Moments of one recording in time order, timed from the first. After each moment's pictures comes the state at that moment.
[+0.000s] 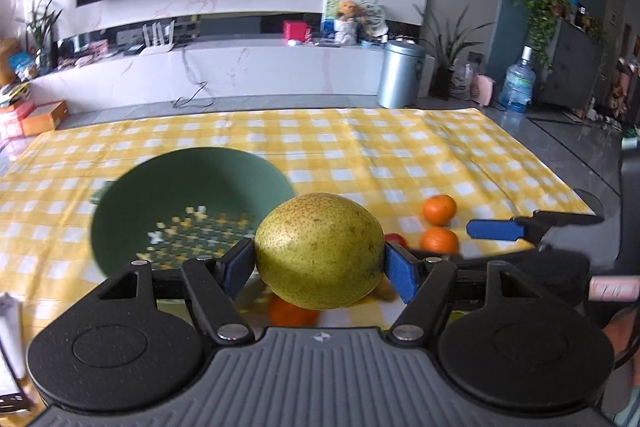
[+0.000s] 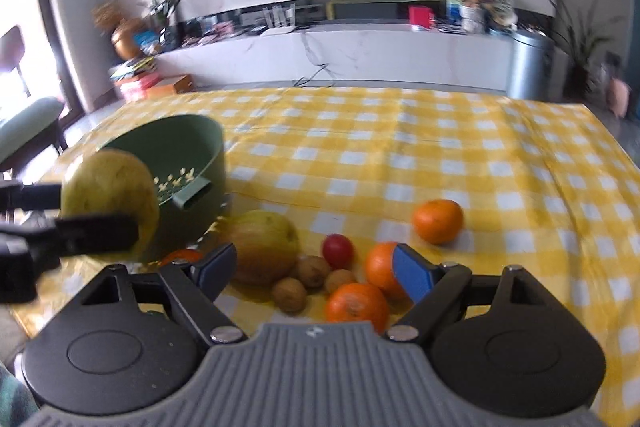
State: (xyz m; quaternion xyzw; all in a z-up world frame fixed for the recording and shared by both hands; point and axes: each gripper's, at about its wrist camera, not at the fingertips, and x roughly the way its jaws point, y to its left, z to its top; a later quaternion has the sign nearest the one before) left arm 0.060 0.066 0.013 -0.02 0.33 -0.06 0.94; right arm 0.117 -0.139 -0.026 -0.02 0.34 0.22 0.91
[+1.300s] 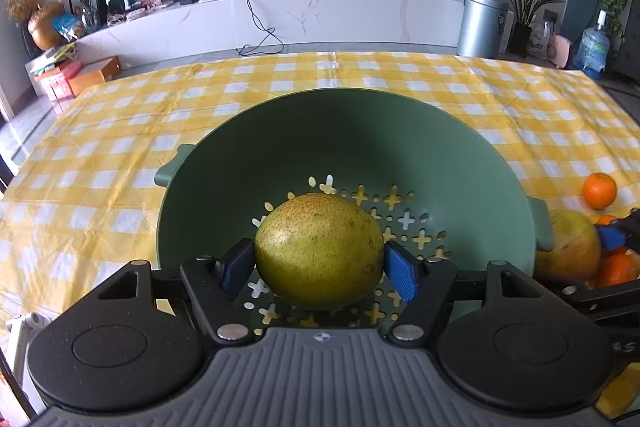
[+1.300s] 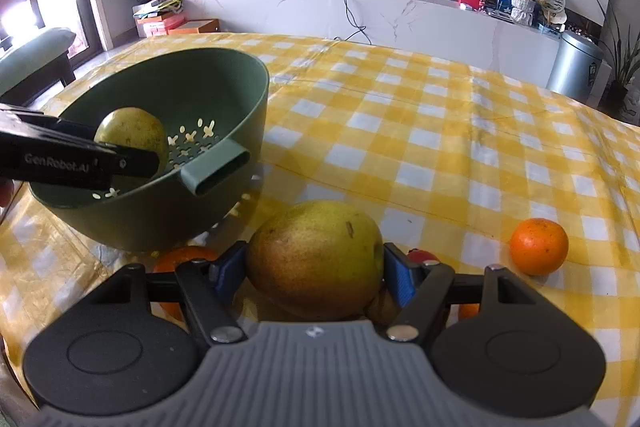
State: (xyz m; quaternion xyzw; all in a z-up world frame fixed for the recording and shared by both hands) left arm 0.133 0.141 -0.051 0.01 0.40 0.03 0.92; right arm 0.162 -0.068 -0.068 -0.08 0.38 0.25 0.89
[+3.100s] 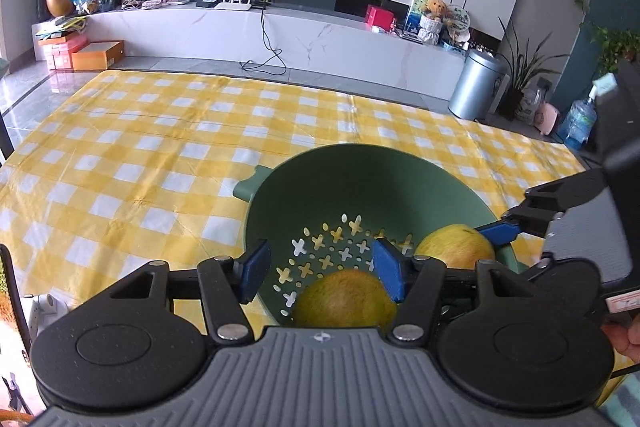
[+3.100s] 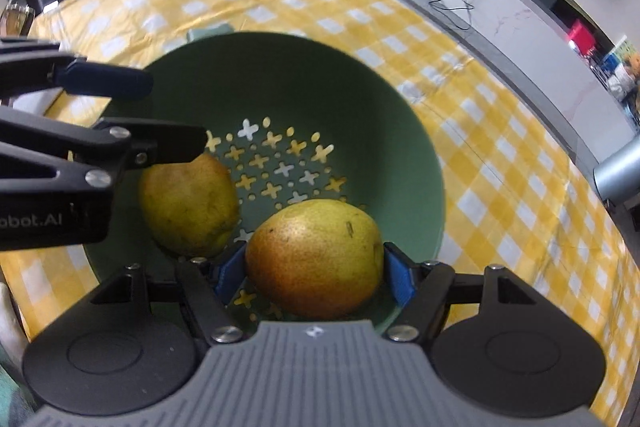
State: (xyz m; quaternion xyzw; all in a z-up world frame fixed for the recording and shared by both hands) left arm 0.113 0.202 -0.022 -0.10 0.35 0.01 0.93; right arm 0.196 0.070 -0.035 -0.30 0.45 0.34 0.77
